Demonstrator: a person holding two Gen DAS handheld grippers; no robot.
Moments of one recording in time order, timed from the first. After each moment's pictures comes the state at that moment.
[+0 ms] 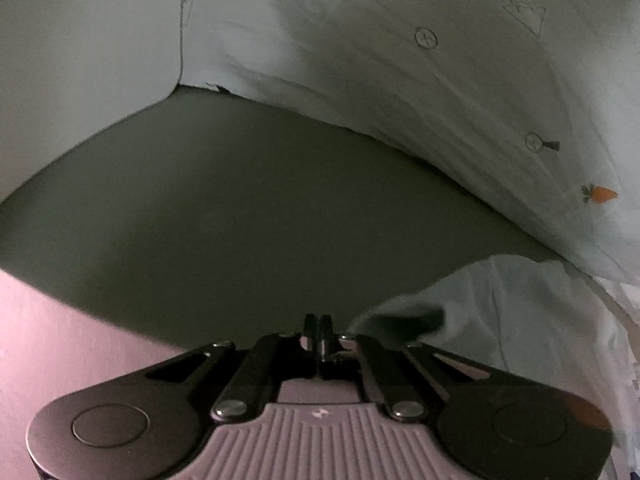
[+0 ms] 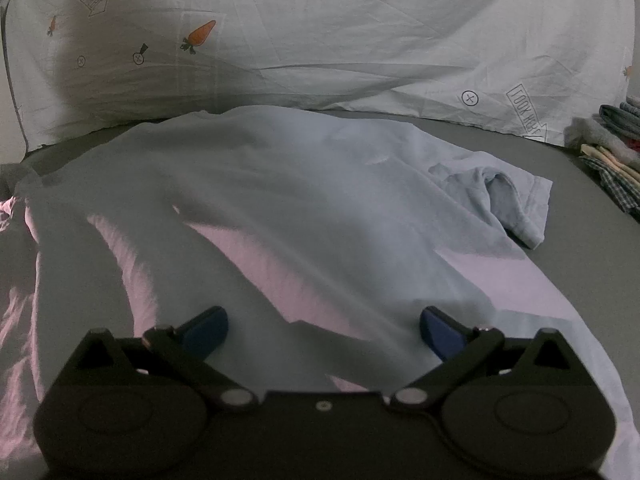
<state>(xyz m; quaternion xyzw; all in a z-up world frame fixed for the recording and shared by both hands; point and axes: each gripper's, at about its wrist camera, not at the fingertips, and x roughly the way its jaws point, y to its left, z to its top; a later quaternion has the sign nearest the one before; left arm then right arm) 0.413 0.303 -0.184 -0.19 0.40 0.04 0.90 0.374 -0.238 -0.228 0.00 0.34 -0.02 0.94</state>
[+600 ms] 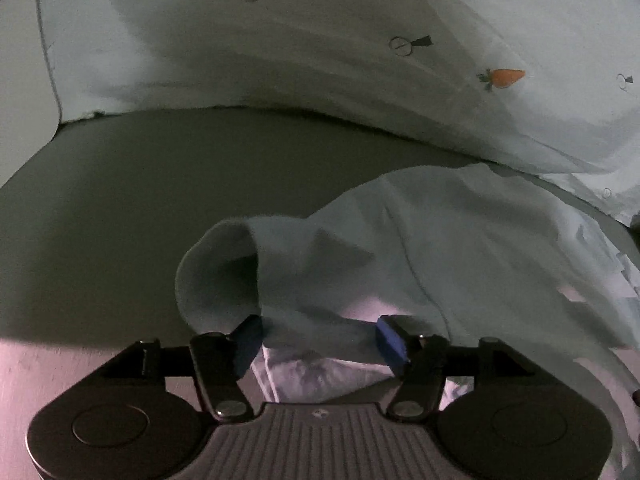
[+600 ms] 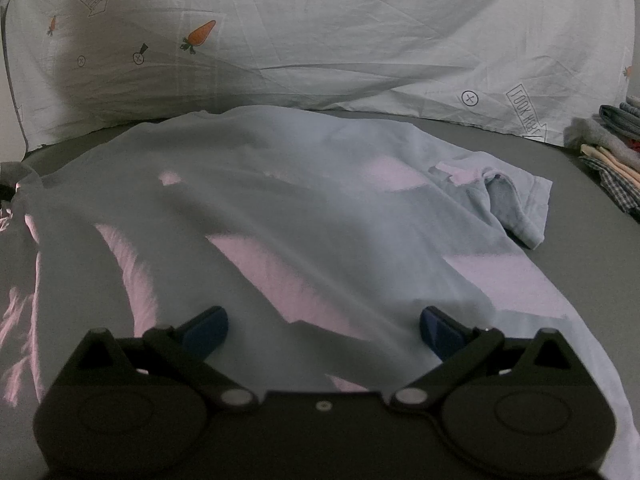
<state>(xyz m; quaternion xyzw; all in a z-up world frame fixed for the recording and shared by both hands) 0.427 0.209 -0.206 -0.07 0.40 -0.05 0.91 0.375 -0.237 -0.228 0.00 0.34 -0.02 0.94</state>
